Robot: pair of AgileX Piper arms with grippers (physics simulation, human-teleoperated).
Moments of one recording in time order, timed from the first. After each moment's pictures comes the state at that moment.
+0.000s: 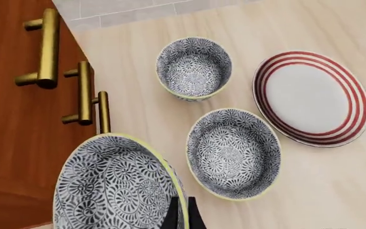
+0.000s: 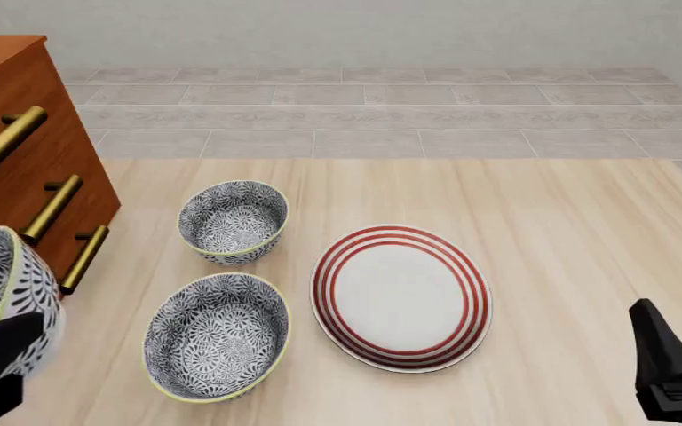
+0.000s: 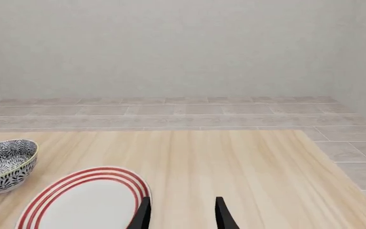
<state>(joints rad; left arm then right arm) -0.20 0.38 -0.55 0.84 0.03 0.01 0.00 0.00 0.01 0.01</state>
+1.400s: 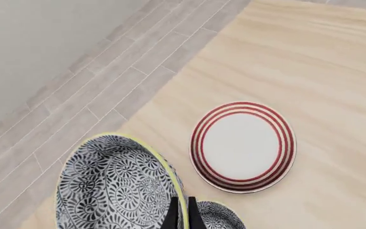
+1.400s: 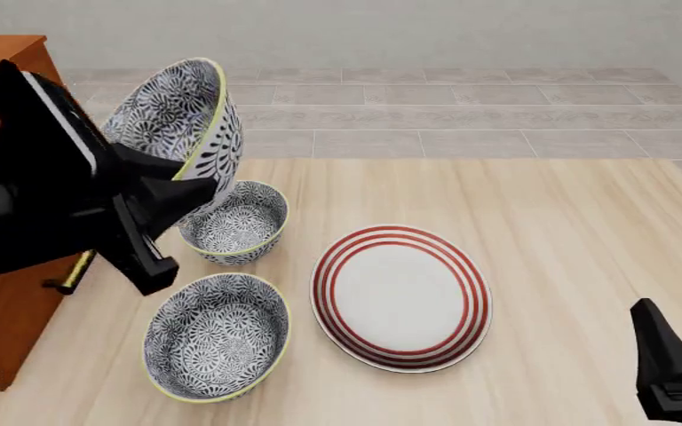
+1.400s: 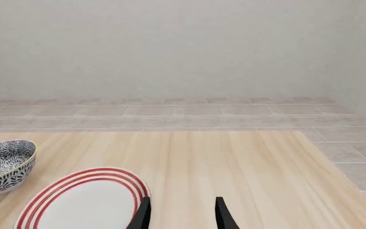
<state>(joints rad) -0.65 0.88 -0.86 0.44 0.36 0.00 0.00 0.00 0.00 0.01</state>
